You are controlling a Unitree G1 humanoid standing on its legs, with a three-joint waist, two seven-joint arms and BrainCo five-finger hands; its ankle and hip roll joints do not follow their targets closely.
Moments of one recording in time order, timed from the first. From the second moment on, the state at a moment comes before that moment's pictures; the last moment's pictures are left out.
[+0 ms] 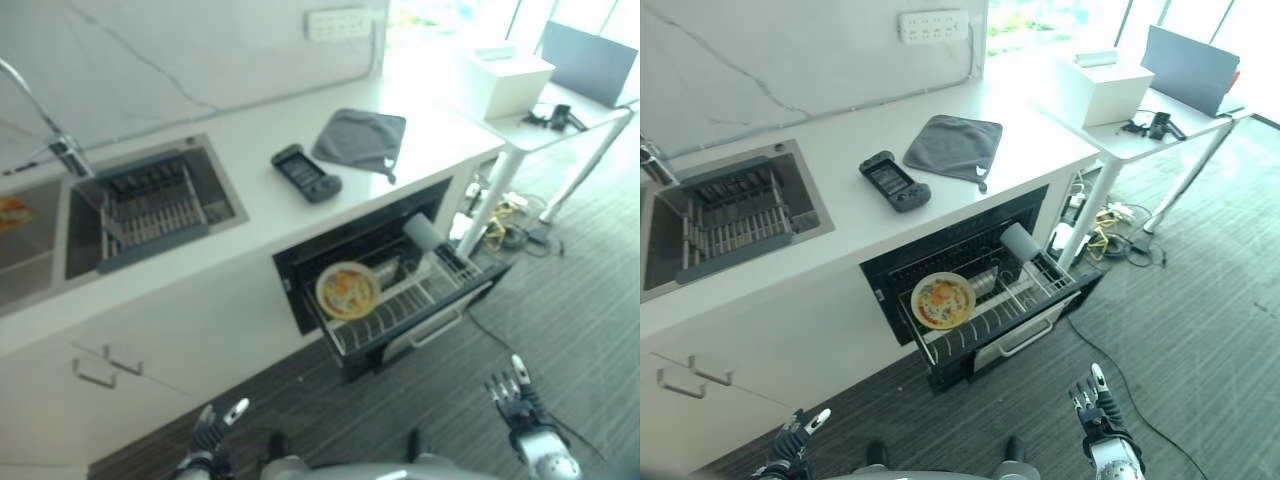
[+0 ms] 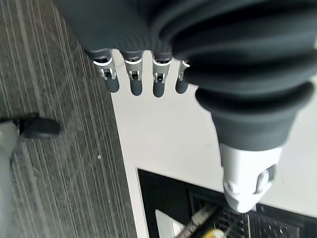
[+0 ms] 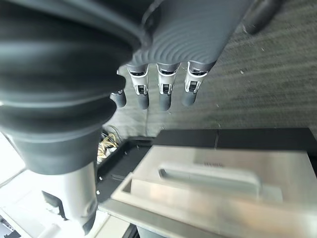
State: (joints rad) left arm 0.23 0.26 -0.02 0.92 -0.45 -0.26 0.01; right arm 0.06 -0.28 -0.17 0.72 1.20 0.04 0.04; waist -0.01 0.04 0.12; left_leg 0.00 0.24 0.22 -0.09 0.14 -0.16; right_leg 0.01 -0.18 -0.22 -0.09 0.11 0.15
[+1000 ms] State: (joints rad) left arm 0.29 0.19 -0.13 0.95 -0.52 -0.27 -0.08; right arm -0.35 -0.65 -0.22 0.98 1.24 0.29 0.10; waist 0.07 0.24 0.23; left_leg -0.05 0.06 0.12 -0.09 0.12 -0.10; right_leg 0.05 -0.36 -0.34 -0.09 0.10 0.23
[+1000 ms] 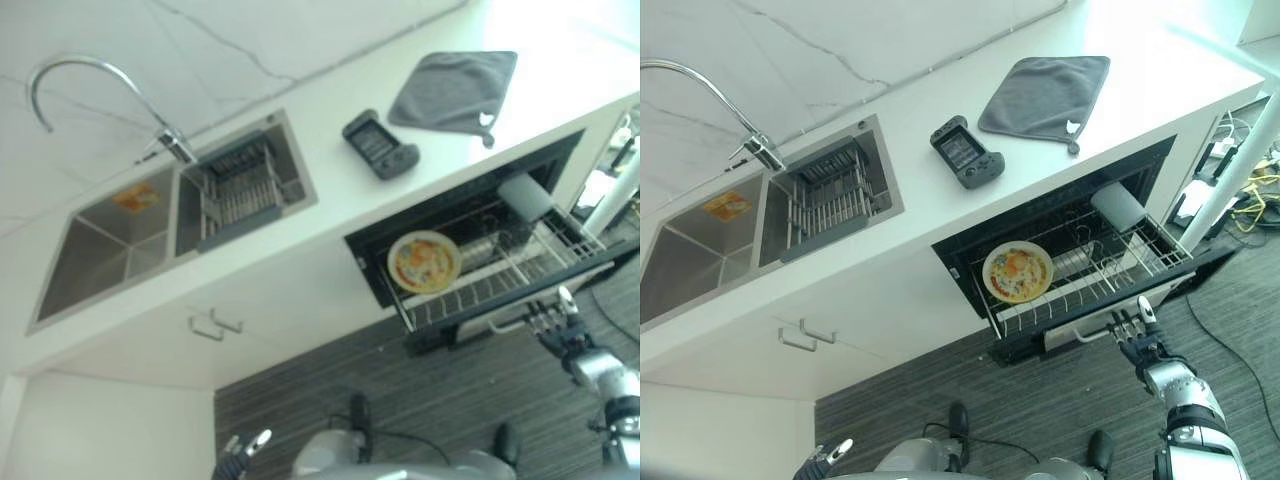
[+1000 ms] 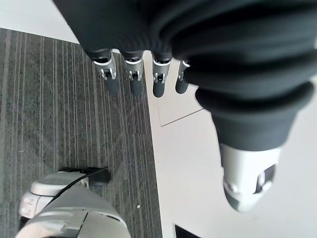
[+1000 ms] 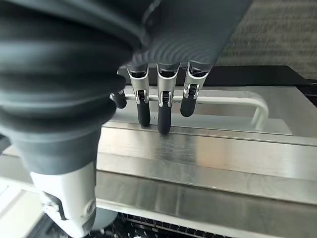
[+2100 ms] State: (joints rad) left arm 0.37 0.19 -0.11 0.95 -0.52 -0.26 -0.20; right arm -0.96 -1.00 -0.05 1.37 1.02 0.27 0.02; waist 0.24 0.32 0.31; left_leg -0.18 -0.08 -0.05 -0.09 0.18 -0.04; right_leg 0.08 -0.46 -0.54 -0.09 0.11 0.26
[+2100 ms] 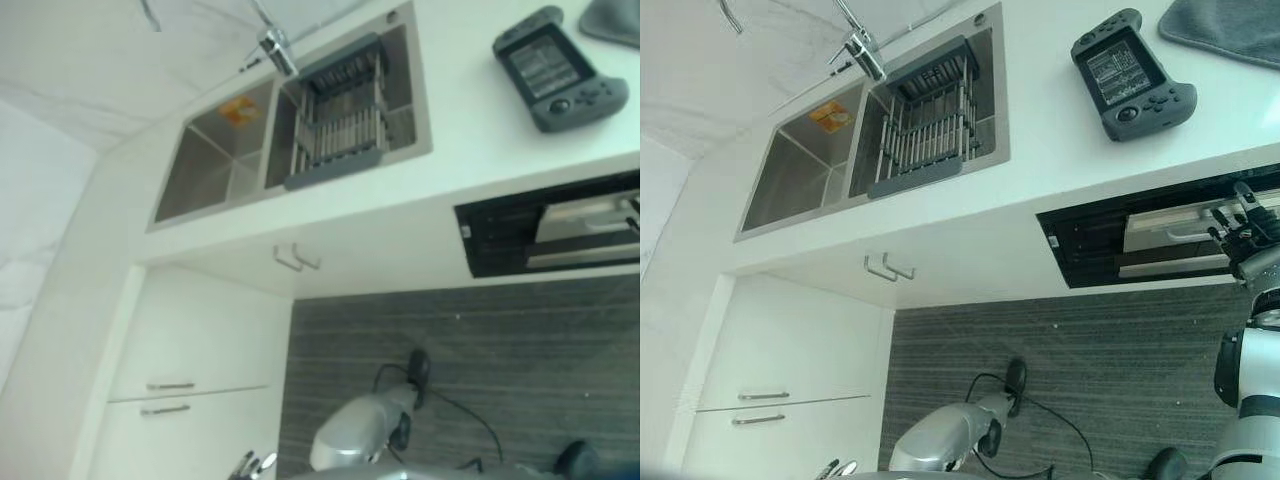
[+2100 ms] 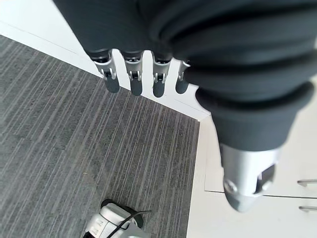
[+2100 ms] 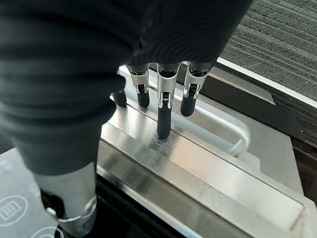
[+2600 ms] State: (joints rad) left arm 0.34 0.28 -0.11 0.83 -0.50 -0.24 -0.22; right arm -0.73 -0.85 -0.15 1.12 1.13 0.18 0.06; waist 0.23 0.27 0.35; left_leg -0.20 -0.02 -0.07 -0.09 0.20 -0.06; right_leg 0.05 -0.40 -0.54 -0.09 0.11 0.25
